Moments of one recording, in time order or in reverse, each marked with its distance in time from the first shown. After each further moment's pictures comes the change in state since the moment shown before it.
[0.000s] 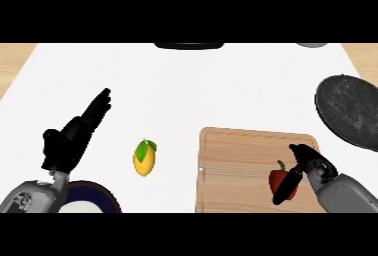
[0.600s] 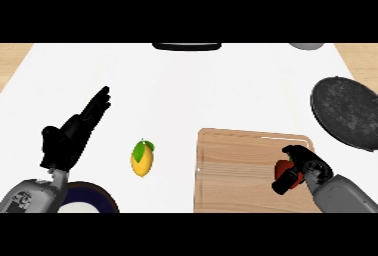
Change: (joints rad) left arm -0.005 -0.020 0.029 -0.007 -0.024 -0.023 0.025; right arm 0.006 0.028 -0.004 0.028 0.023 0.024 -0.053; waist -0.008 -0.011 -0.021
